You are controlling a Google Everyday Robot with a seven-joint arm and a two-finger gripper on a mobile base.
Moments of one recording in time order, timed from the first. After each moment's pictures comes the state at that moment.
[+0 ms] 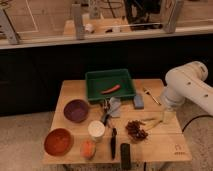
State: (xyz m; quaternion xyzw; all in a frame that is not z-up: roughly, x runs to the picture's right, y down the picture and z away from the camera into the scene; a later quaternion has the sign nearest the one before) arm 0.285 0.105 0.684 -0.28 0.02 0.02 0.96
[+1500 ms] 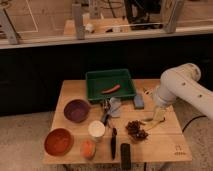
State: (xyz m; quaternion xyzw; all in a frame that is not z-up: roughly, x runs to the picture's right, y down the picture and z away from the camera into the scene) arm 0.245 0.093 0.717 -0.24 -0.04 -0.01 0.97
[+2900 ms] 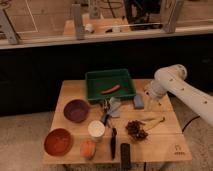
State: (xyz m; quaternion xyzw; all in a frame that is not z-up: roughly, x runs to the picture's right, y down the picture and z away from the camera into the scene) arm 0.257 0.058 0.828 -0.21 -0.06 0.02 0.98
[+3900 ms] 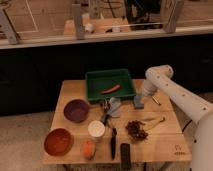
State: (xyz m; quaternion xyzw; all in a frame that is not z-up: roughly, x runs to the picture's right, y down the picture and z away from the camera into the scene) arm 0.245 0.059 0.907 -0.25 -0.06 0.02 0.97
